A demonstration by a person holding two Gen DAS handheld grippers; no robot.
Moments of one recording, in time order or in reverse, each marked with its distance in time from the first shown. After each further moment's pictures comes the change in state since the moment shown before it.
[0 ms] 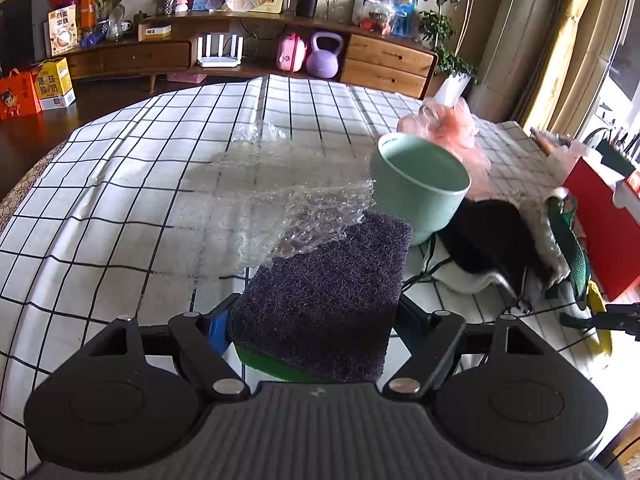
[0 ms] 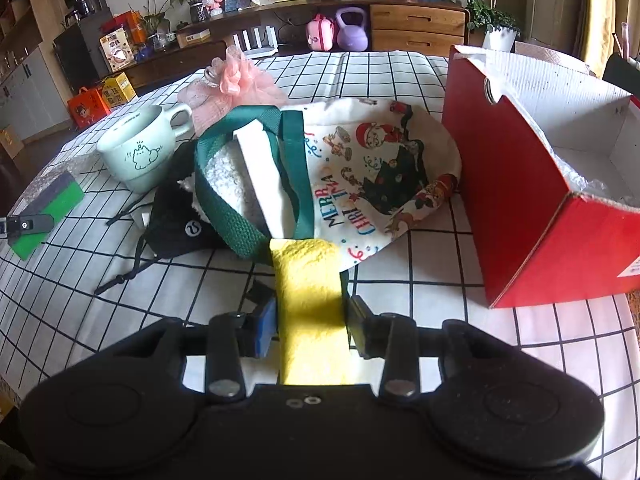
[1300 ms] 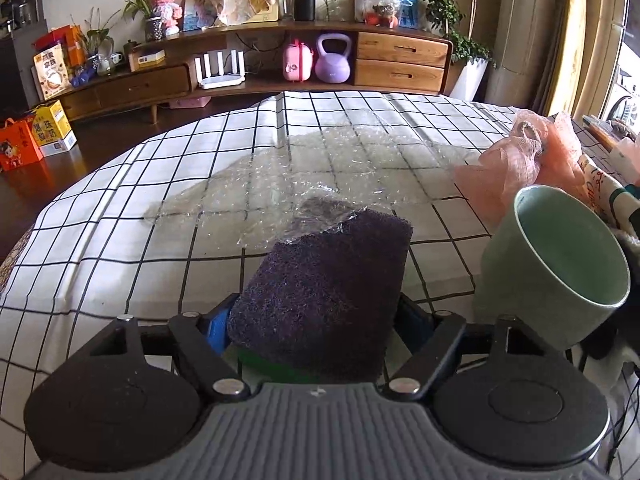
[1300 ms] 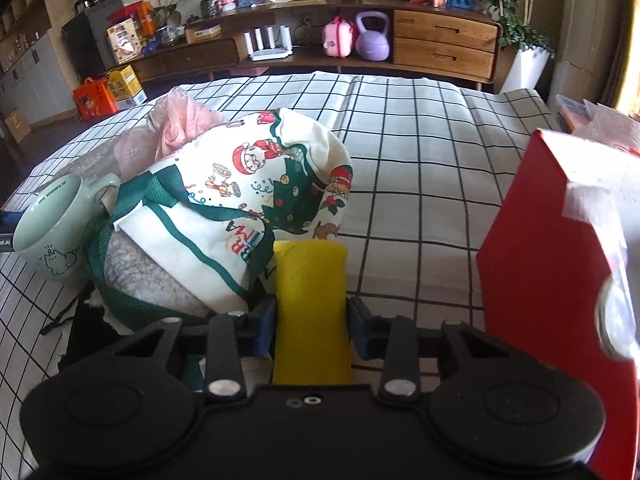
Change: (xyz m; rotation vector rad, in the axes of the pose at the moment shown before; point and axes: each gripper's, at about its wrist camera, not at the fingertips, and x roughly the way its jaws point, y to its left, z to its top) left arm 0.109 0.030 0.080 0.124 -0.020 0.086; right arm 0.087 -0.027 0.107 -0.075 0.003 0.027
